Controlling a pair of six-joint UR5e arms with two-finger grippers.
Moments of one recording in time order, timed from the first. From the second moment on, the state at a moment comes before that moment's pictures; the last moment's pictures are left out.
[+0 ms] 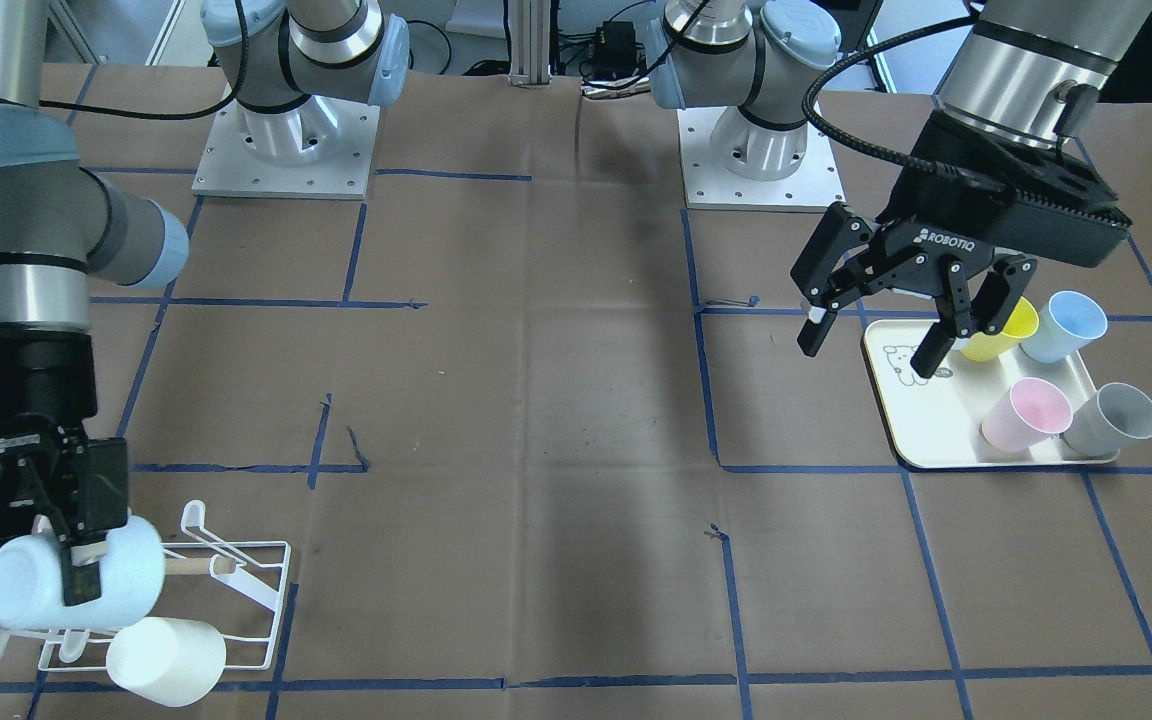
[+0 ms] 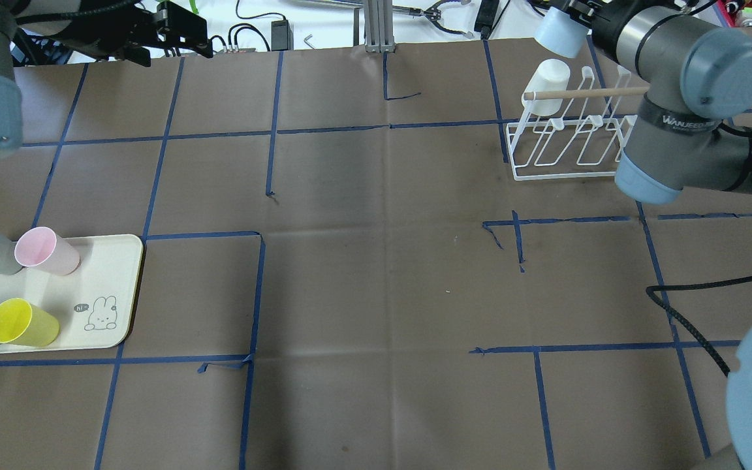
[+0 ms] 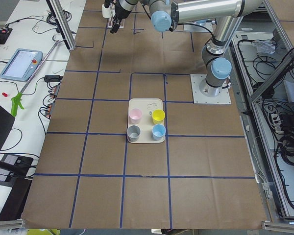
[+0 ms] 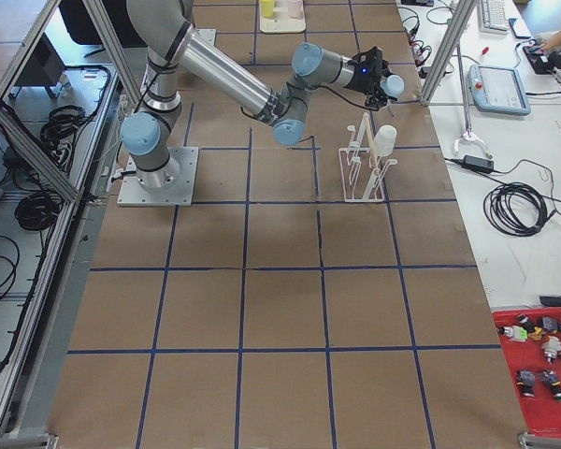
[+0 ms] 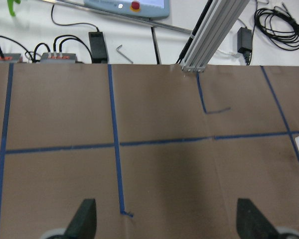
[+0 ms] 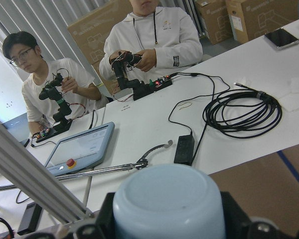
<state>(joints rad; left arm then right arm) -1.46 -1.59 -1.57 -1.19 1.35 0.09 1.34 -1.20 1.84 -3.32 -1.23 0.27</state>
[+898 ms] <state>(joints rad) -1.54 -1.58 -1.60 -1.52 1.59 0.00 1.19 -1.05 1.73 -3.32 -1.18 -0.05</state>
